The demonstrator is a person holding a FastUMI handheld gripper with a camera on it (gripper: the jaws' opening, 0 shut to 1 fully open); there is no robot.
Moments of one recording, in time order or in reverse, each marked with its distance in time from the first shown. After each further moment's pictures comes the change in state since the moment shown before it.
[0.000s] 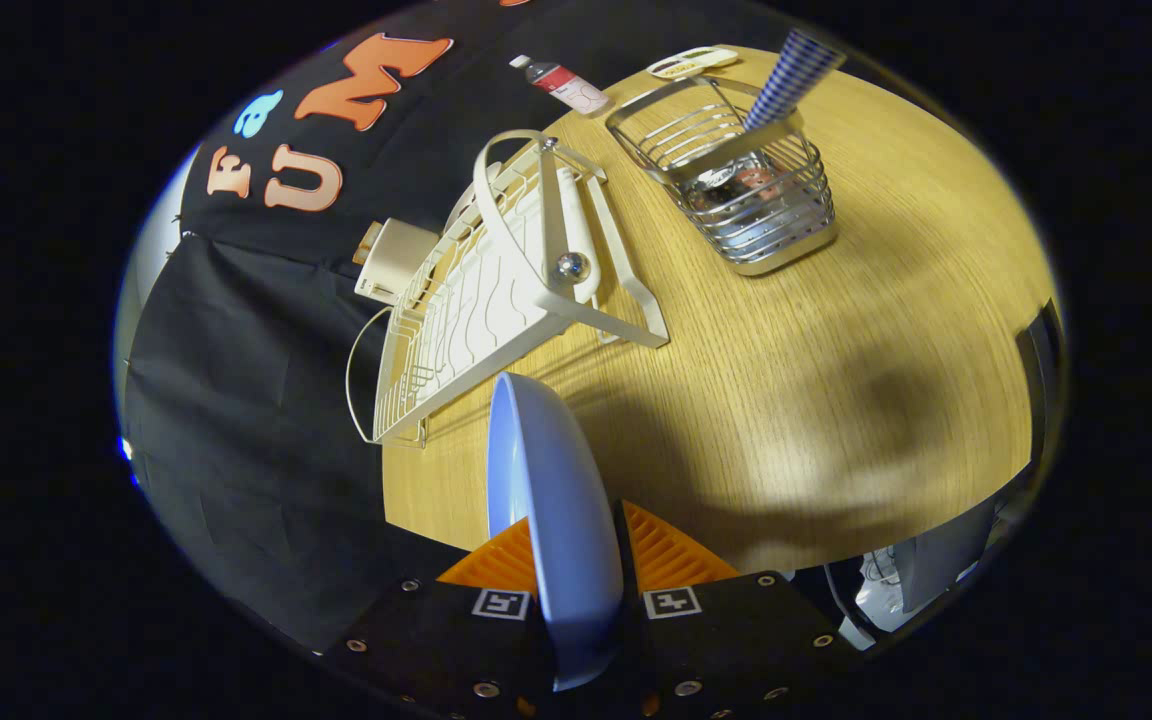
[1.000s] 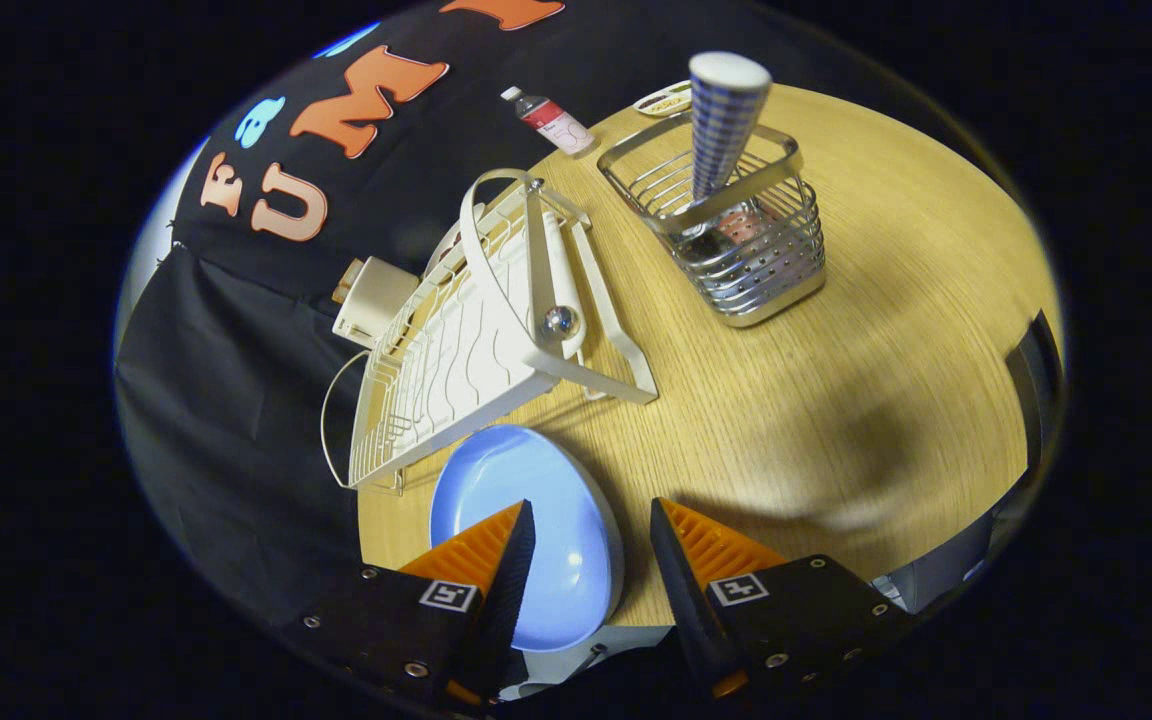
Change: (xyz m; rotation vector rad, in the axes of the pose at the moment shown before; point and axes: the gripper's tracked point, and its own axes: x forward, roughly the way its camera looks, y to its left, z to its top) arm 0.007 0.000 0.039 -0.026 -0.175 -0.085
